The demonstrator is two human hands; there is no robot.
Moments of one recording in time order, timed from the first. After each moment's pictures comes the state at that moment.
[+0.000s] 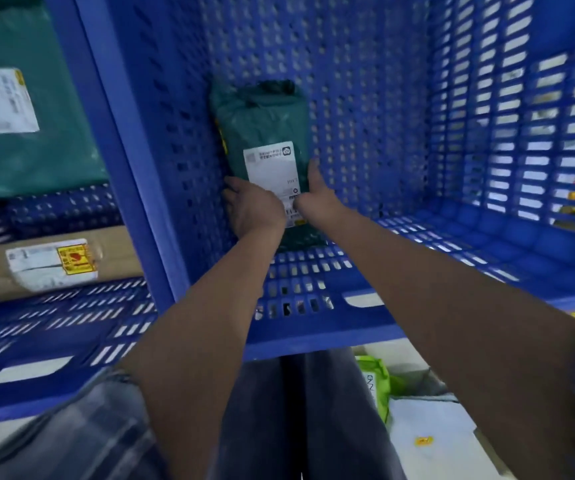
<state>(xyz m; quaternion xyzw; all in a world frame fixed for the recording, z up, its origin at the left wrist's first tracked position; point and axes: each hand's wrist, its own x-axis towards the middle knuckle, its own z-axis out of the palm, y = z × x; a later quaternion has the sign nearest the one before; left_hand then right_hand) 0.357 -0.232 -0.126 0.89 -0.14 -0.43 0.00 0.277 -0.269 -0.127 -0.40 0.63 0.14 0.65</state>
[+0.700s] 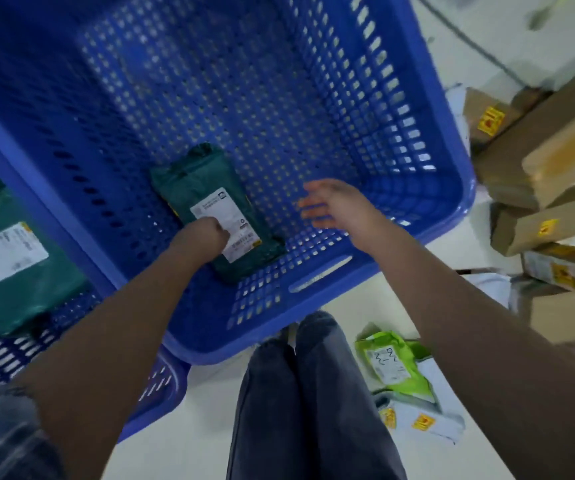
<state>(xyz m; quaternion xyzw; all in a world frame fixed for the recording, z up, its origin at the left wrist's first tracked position) 0.381 -0.270 -0.060 0.67 -0.47 -0.51 -0.27 0.161 -0.293 -0.021 -0.16 0.68 -0.07 0.71</state>
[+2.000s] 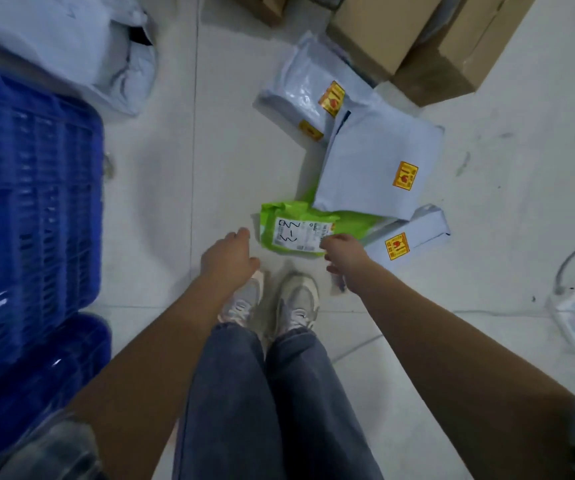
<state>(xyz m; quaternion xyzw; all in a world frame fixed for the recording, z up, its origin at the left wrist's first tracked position) 0.102 0.019 -0.106 0.29 -0.80 -0.31 -0.43 -0.012 0.163 -0.091 0.28 0.77 -0.27 0.50</state>
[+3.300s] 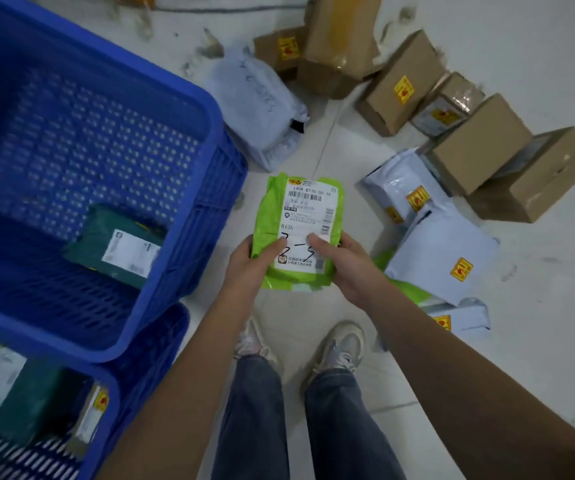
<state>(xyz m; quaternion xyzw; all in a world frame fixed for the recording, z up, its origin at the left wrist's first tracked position) 0.162 -0.094 0.044 0.61 -0.35 -0.71 0.04 0.033 -0.009 0.032 0.11 0.60 -0.50 0.62</state>
